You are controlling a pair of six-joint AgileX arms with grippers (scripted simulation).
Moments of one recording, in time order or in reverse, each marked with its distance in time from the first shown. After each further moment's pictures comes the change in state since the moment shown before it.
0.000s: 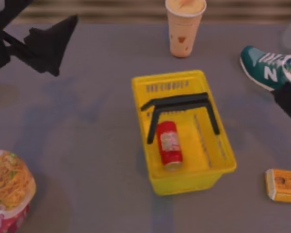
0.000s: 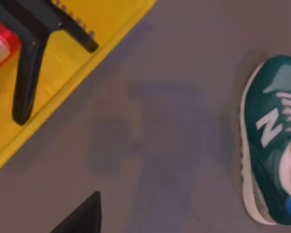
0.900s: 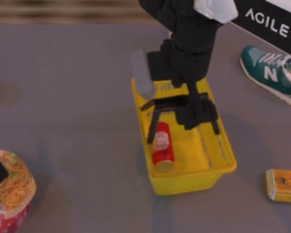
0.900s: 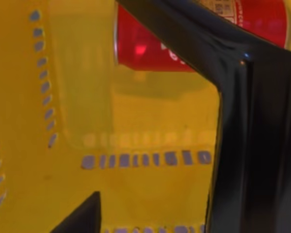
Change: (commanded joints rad) left arm 0.131 -1.167 -0.654 -0.507 -0.599 0.031; right arm 0.296 1.004 0.957 -0.658 0.002 -0.470
